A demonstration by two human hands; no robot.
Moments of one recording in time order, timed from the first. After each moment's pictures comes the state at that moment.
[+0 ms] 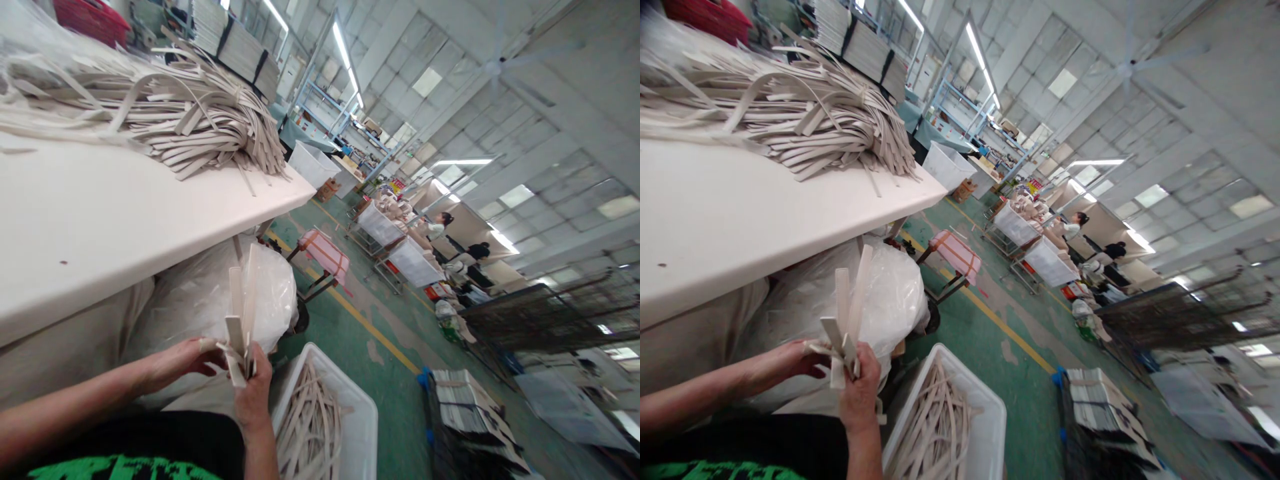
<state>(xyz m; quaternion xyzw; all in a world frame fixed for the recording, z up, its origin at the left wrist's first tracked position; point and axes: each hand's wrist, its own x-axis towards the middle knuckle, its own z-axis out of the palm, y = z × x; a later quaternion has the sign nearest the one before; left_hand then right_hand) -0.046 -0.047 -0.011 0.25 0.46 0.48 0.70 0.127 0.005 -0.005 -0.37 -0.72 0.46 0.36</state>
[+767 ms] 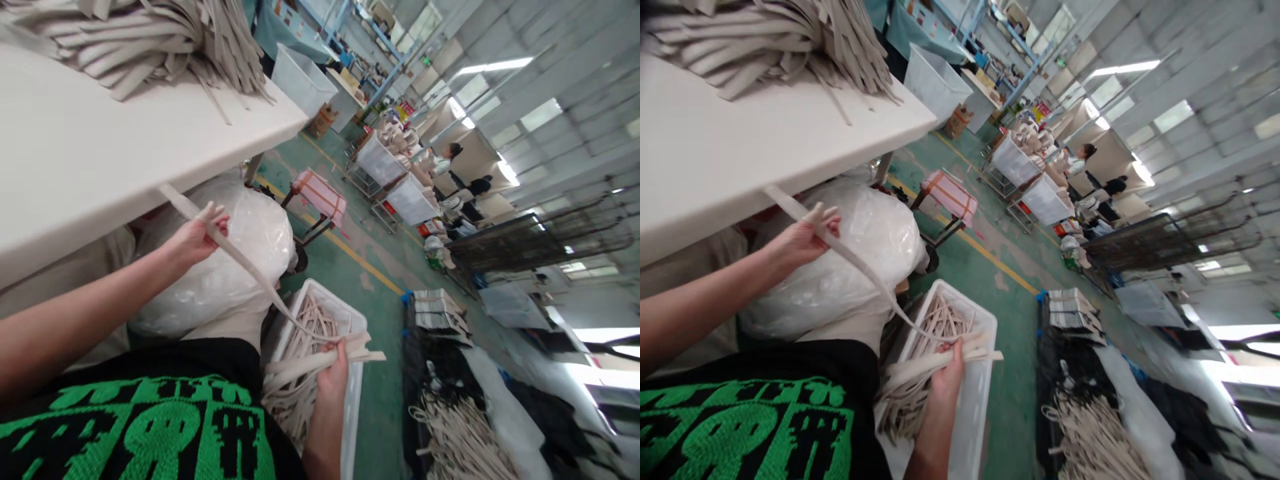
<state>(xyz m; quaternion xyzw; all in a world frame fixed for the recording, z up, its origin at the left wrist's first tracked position) -0.082 0.052 0.056 -0.08 0.41 0.71 0.56 0.312 -0.007 -0.001 -0.65 -0.50 0.31 0.48</state>
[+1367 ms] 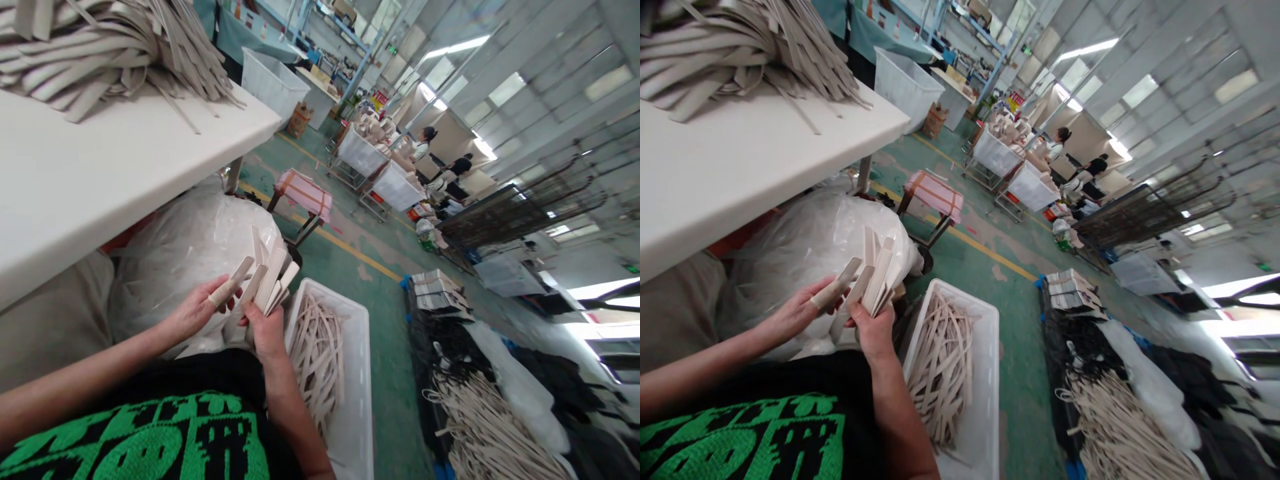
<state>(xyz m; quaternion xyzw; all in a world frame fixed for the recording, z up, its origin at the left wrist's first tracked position) -0.017 -0.024 0.033 0.43 0.56 0.46 0.54 0.137 -0.003 0.018 -0.48 -0.45 0.61 0.44</state>
